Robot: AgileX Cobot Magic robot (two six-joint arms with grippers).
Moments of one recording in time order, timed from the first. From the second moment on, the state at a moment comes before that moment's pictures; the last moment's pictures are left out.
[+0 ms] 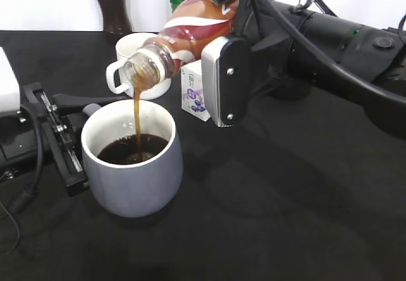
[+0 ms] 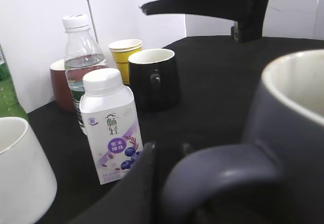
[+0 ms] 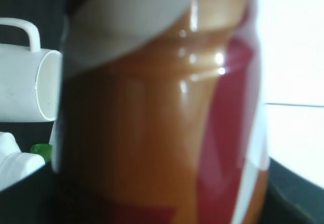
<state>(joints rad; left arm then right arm) -0.30 1.53 -0.33 0.77 -1.15 -0.19 0.68 1.56 -0.78 -0.28 -0.71 -1.37</state>
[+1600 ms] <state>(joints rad) 0.02 1.83 -0.79 0.22 -1.00 0.00 0.68 1.56 -0.78 -0.27 -0.59 -0.03</state>
